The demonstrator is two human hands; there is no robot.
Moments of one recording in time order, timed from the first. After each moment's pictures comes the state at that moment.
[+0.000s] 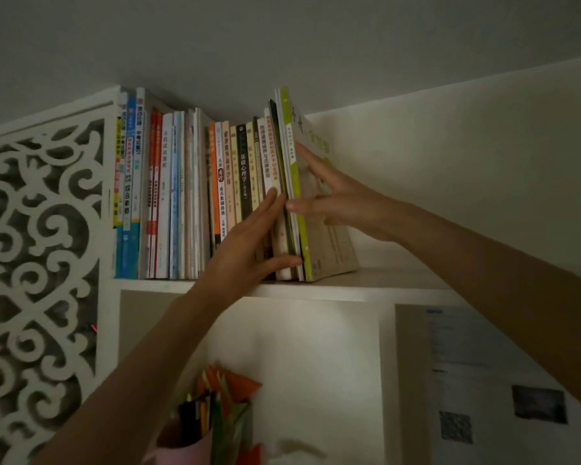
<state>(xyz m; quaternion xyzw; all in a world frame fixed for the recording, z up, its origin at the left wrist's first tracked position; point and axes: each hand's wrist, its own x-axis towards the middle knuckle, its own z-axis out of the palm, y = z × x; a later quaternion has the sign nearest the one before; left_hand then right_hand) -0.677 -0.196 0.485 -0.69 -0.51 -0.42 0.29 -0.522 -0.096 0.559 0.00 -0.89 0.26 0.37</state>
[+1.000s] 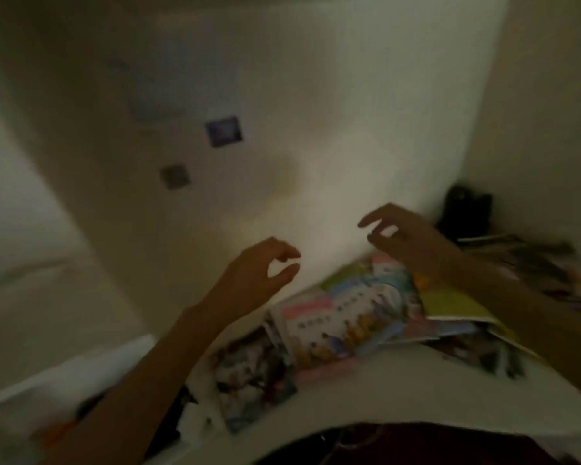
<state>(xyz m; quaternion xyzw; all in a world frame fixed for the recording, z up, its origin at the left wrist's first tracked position) -0.421 -0.156 0.175 -0.88 -0.36 -0.27 -0.16 -0.168 -0.210 0.187 -0.58 -0.69 0.18 0.39</state>
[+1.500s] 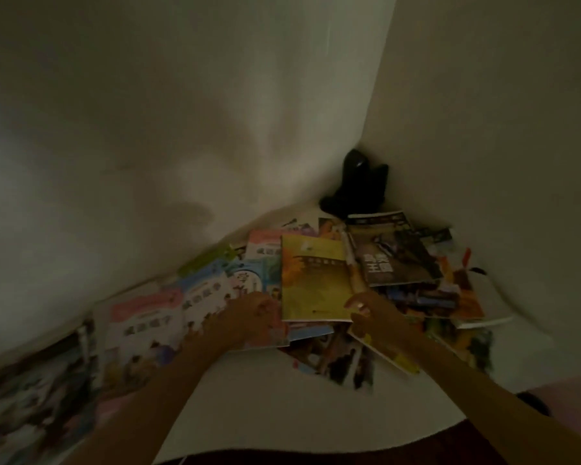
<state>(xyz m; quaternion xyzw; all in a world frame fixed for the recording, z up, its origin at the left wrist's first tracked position) -0.120 -0.106 -0.034 -0.79 -0.44 -0.06 -0.43 0.127 -0.208 -0.036 -0.76 -0.55 0.31 0.17</state>
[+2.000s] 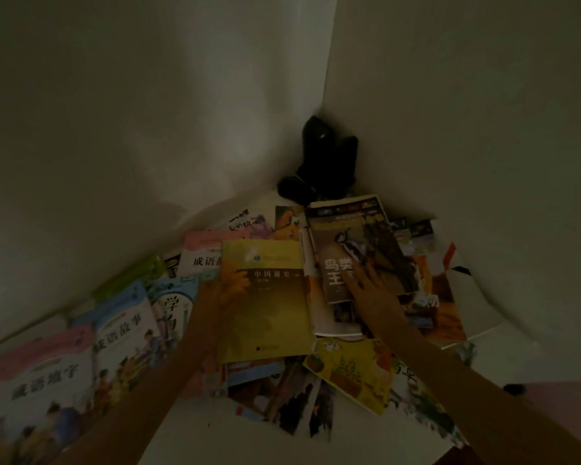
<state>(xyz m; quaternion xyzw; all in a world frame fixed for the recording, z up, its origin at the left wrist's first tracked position) -0.016 -0.046 -0.085 -0.68 -0.50 -0.23 -0.48 0.259 -0.150 -0.106 -0.78 -0.62 0.10 -0.08</state>
